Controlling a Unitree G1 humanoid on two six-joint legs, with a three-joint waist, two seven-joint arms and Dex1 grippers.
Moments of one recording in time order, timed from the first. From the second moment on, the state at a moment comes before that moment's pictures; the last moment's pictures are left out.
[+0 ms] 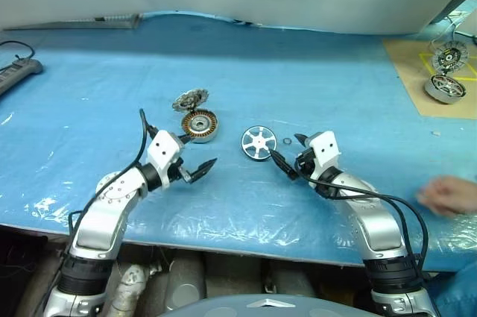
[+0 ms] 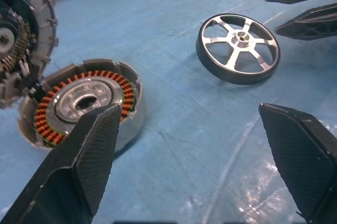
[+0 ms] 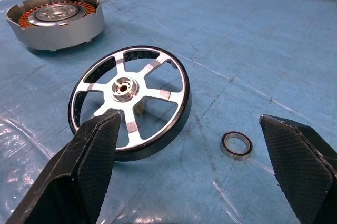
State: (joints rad) left arm -0.15 0.44 -0.01 -0.28 -0.18 0.37 -0.73; right arm -0.10 -0.32 0.04 -0.21 0.16 0.36 0.47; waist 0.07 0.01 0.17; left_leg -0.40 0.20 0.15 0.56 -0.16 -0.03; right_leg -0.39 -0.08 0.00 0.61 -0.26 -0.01
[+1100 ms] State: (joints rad) left arm -1.18 0.62 -0.69 0.33 0.10 0.83 -1.31; right arm -0.19 -0.33 0.06 -0.13 0.16 0.34 0.50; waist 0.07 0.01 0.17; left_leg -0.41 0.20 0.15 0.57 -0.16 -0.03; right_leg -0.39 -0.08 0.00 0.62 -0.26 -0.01
